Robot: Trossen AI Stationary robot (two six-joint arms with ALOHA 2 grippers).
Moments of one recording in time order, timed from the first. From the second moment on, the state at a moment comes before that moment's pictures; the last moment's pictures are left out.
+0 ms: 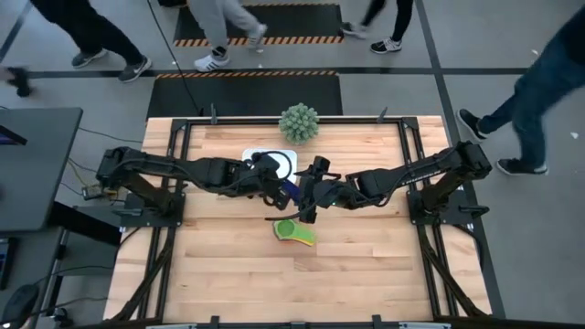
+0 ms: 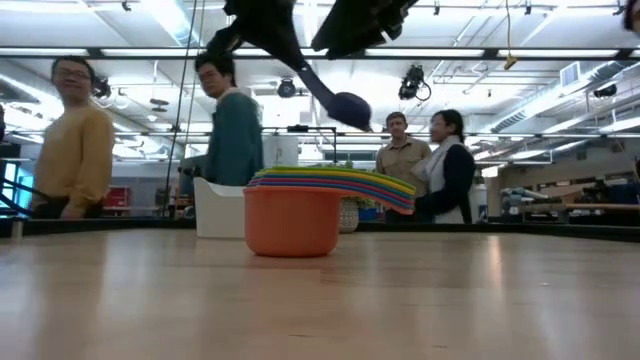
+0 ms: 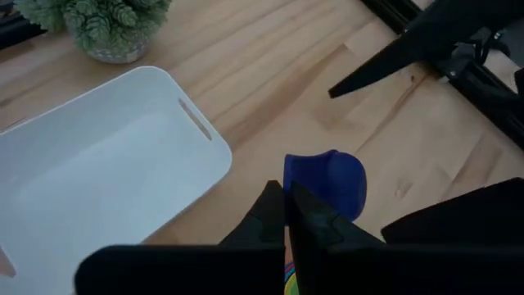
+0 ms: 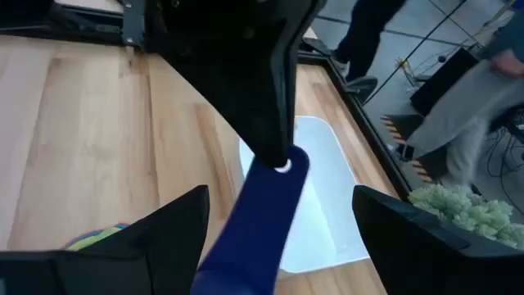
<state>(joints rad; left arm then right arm) -0.11 1.54 1.38 -0.69 -0.43 -0.85 0.21 1.60 1.29 -0.30 0.58 0.03</state>
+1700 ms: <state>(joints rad) -0.52 1.63 1.39 -0.69 -1.19 0.28 0.11 1.42 0.86 0.28 0.02 1.00</state>
